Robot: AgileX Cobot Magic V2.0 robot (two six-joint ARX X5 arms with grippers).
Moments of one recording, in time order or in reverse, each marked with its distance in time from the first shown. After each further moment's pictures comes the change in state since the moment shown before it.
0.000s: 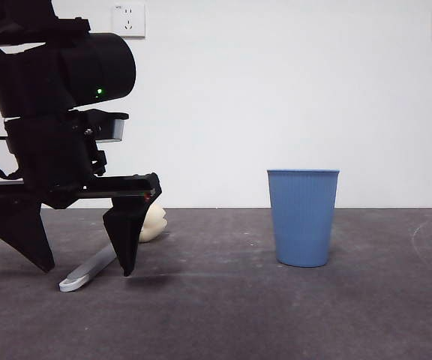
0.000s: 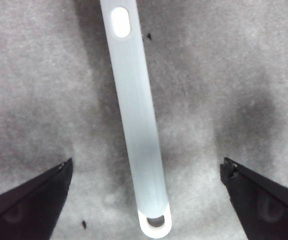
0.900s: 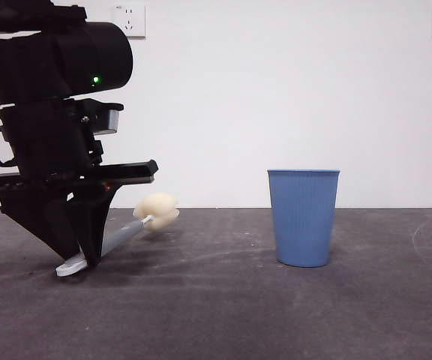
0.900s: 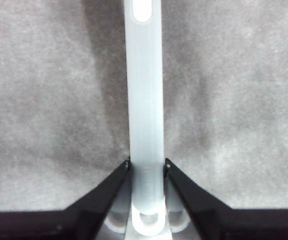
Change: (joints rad) left arm -0.007 -0.035 0.004 -0.042 0.027 -0.046; right arm 0.000 0.000 0.000 0.000 0.000 0.008
